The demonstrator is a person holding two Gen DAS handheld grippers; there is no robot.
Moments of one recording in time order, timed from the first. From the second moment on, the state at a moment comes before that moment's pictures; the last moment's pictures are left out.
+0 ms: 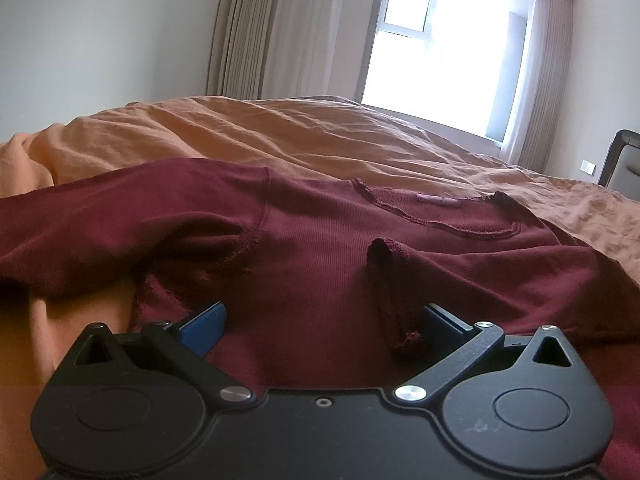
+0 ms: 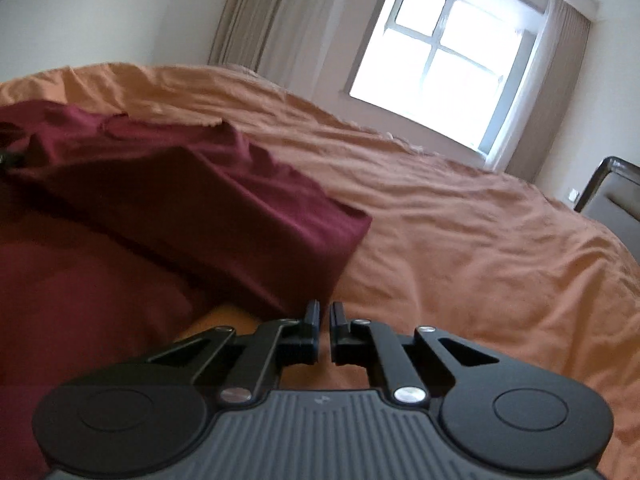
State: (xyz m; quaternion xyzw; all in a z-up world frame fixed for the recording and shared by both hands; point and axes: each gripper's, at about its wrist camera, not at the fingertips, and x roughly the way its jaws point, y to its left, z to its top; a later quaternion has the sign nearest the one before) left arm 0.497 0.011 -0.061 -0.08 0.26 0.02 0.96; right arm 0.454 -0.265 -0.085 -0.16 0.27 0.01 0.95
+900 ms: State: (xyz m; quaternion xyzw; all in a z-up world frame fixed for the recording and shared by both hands) left arm 0.518 0.011 -0.026 -0.15 0.30 -0.07 0.94; right arm 0.510 -0.285 -0.067 0.02 0.22 0.03 0.98
